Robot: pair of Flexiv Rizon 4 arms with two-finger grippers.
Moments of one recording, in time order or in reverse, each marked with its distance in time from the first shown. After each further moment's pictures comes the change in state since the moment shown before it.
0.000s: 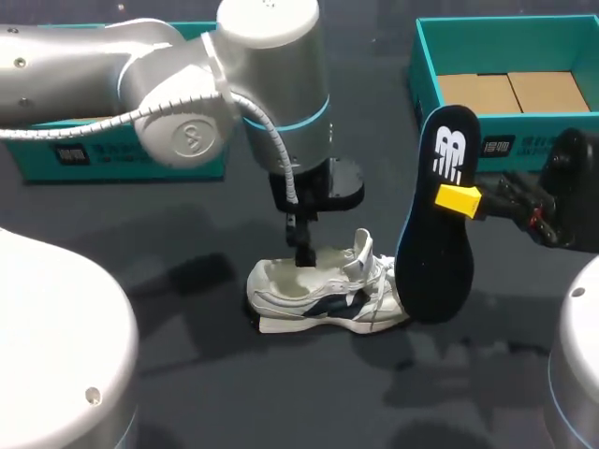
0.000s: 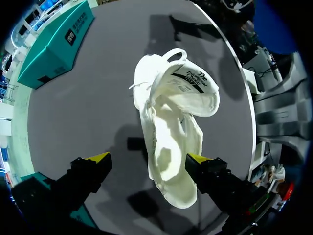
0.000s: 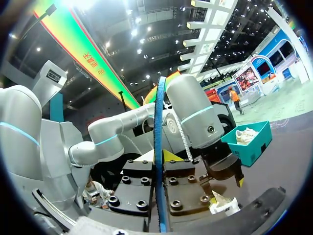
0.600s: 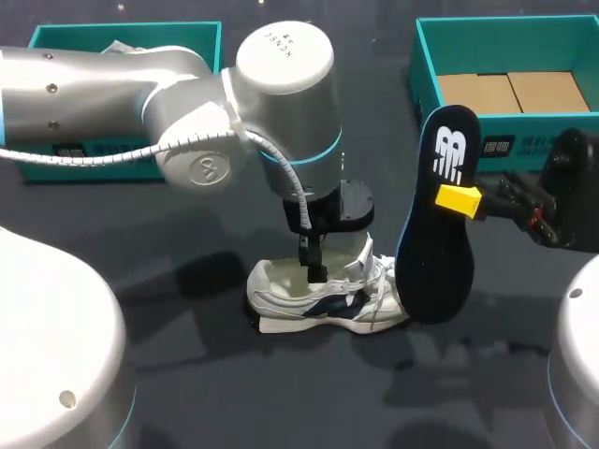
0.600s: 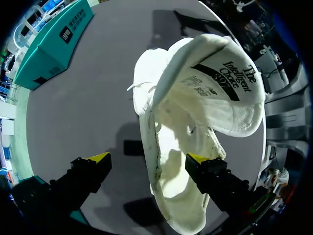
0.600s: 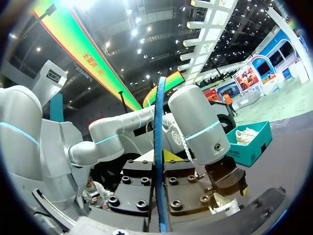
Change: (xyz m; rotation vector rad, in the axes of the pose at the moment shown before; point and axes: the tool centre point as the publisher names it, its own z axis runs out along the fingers) left arm 0.001 -0.012 0.039 0.010 -0.031 -0.002; right arm 0.001 0.000 0.000 0.001 -0.001 0.000
